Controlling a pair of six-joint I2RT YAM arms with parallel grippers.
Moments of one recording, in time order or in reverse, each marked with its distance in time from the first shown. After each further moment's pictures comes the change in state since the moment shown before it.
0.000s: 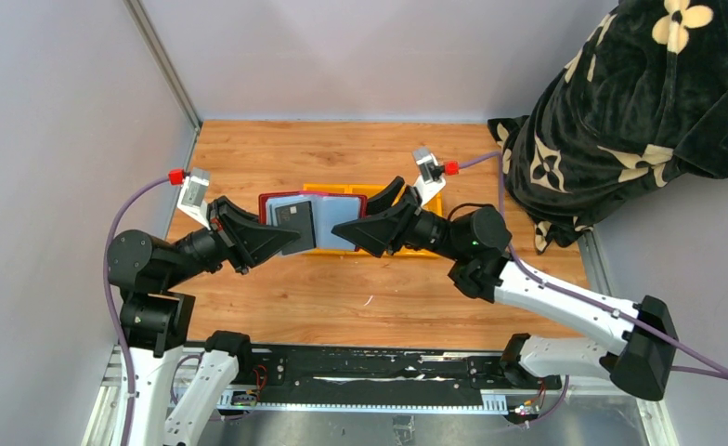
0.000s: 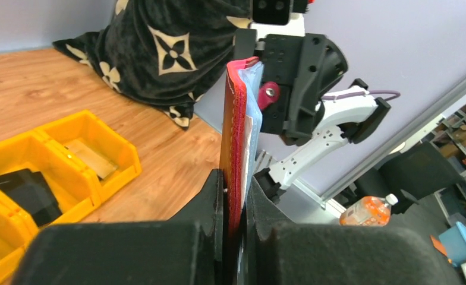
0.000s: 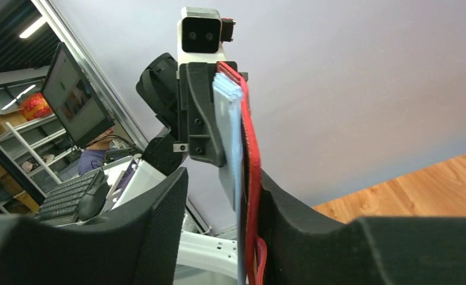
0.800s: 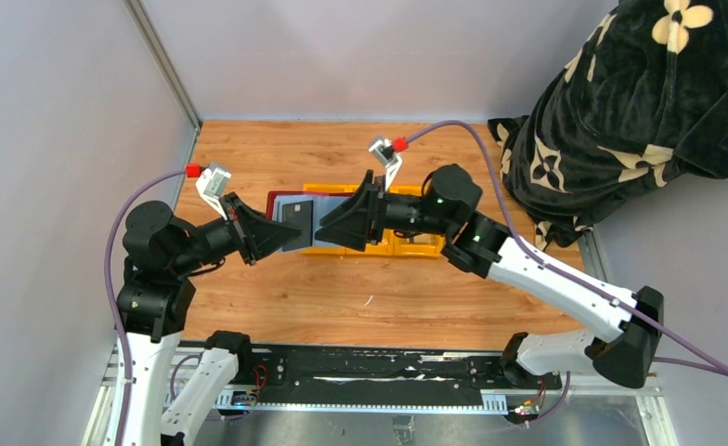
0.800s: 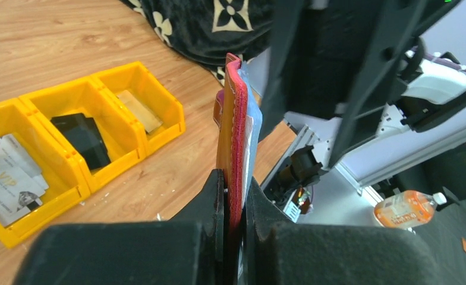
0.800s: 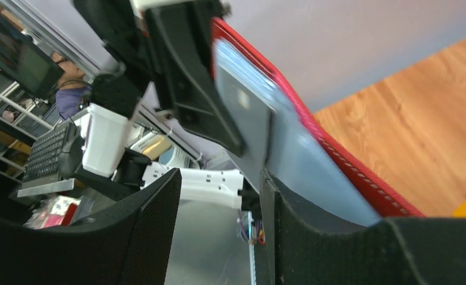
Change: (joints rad) left arm 0.000 0.089 0.090 -0.367 -0.081 0.292; right arm -0.035 0.062 0.297 -0.595 -0.153 -0.105
